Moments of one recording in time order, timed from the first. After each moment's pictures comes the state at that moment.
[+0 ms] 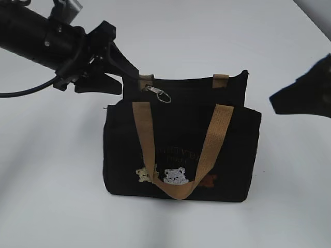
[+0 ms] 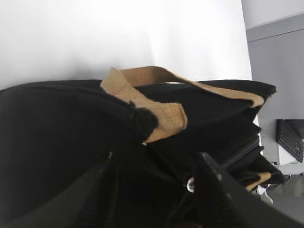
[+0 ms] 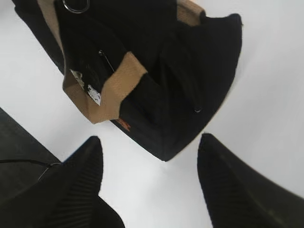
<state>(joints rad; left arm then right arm) -0.32 1.66 -1.15 -1.01 0.78 0.48 0.25 1.03 -0.87 0.46 0.86 -0.54</state>
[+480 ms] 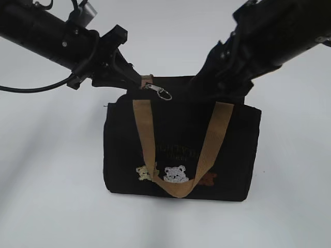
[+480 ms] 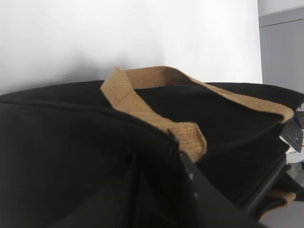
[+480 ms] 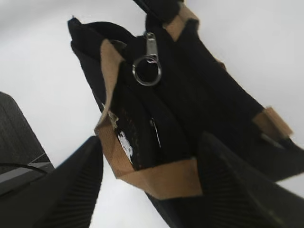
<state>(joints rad) -0.32 1.81 -1.27 -1.01 0.82 0.48 0.48 1.37 -1.13 0.46 0.80 -0.65</state>
